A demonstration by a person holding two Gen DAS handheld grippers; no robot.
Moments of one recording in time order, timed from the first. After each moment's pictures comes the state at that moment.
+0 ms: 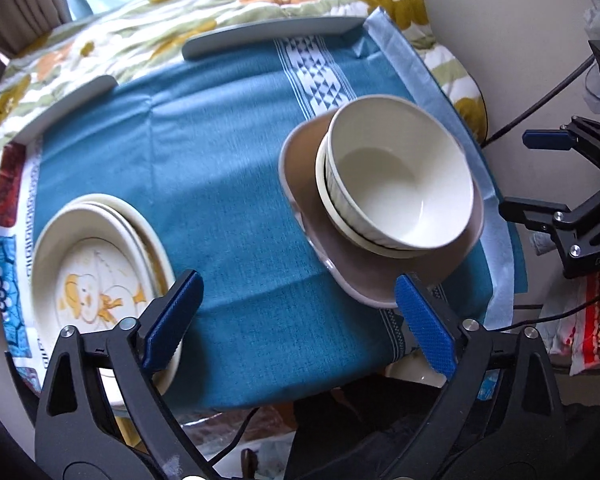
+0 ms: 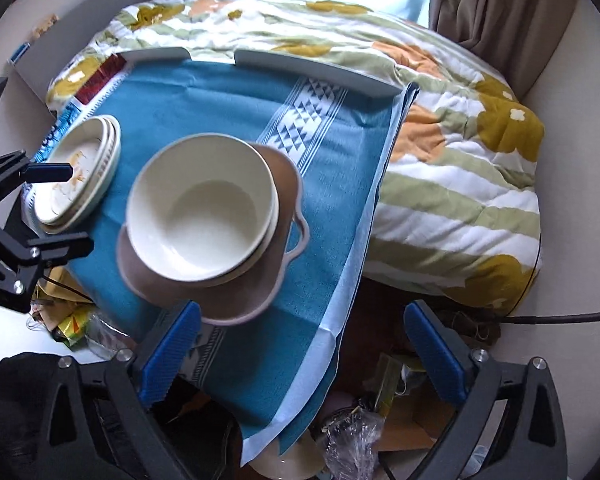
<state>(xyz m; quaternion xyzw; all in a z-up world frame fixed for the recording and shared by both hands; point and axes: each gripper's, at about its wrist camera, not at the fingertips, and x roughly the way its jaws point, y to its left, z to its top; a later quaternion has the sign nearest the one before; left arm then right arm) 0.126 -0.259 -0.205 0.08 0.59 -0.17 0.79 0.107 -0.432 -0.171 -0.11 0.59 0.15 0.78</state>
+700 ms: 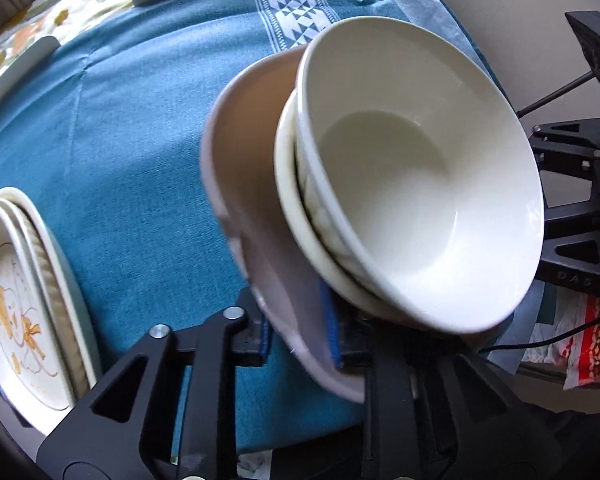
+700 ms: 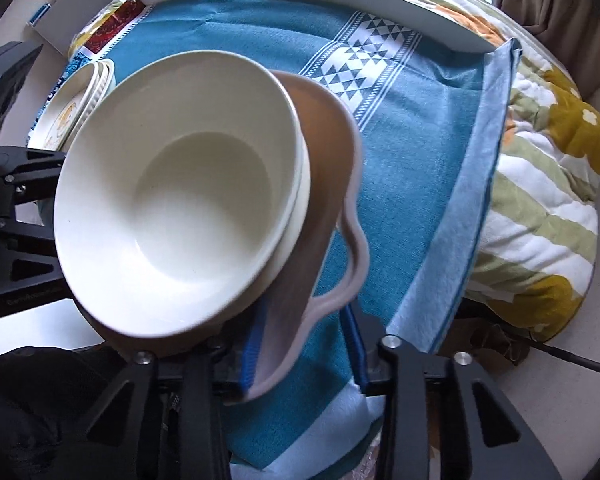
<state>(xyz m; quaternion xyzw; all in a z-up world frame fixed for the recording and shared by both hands) 0.151 -0.295 -0.275 0.05 0.62 -0.19 0.76 0.137 -0.414 -0.249 -0.12 0.63 0.23 0.73</state>
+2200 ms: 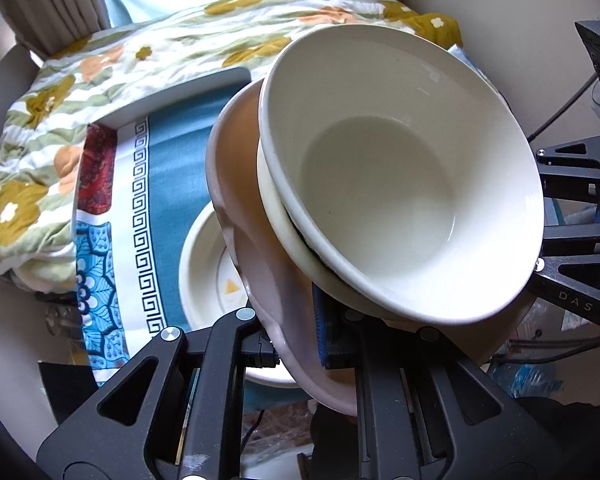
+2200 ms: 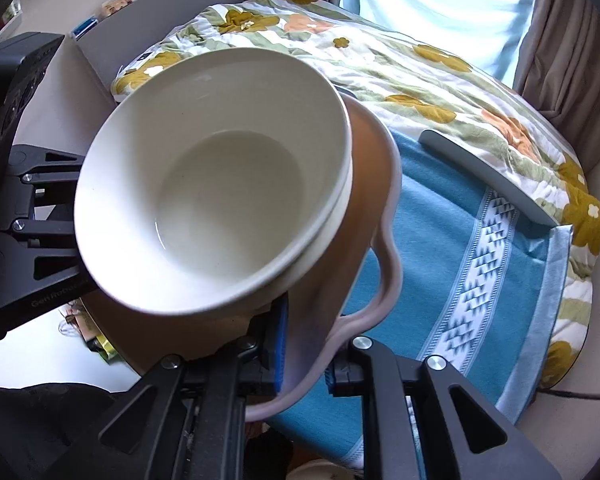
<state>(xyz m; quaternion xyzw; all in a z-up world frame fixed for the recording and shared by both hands) 0.125 -0.053 -0.164 0.09 0.55 -0.16 0.82 0.110 -0.200 -0.145 -0.11 0.55 0.24 0.79</state>
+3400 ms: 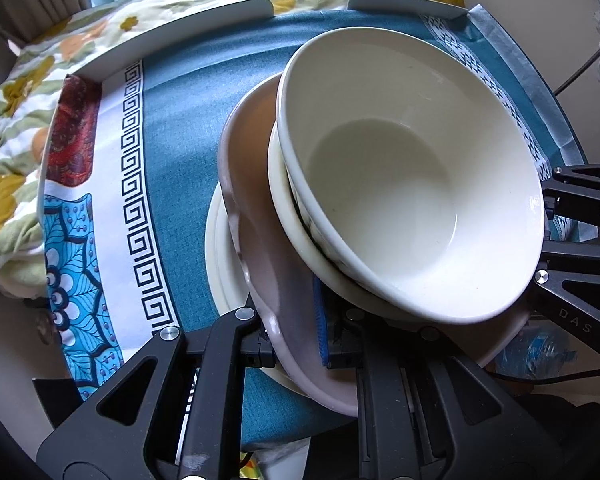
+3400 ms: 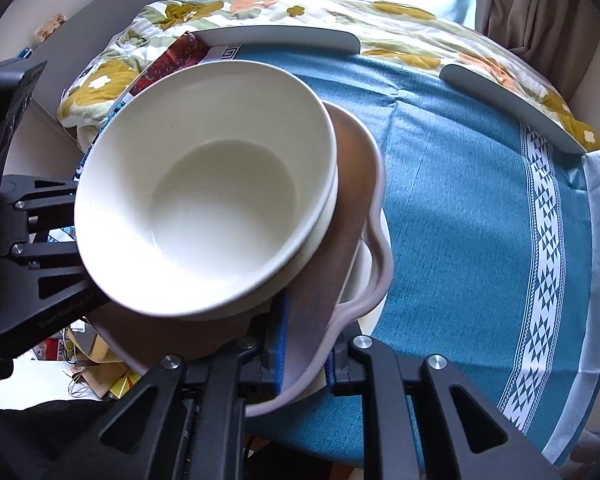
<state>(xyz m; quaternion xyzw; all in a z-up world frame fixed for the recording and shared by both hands) 0.149 -0.004 -0.242 0.11 0.58 -0.18 0.79 0.112 -0.142 -0.217 -0.05 0.59 0.15 0.79</state>
